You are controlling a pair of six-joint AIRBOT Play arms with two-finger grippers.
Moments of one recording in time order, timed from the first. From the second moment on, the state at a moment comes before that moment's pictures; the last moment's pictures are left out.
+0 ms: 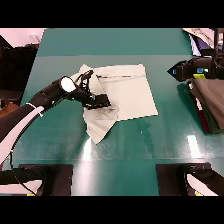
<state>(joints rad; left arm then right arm) -0.45 -1.46 1.15 0.92 -0.91 -1.67 0.12 -0.97 1.29 -1.26 1.10 1.41</state>
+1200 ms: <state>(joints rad) -0.11 -1.08 1.26 1.46 -1.39 -1.44 -0.07 -0.88 1.14 -1.22 1.23 1.41</state>
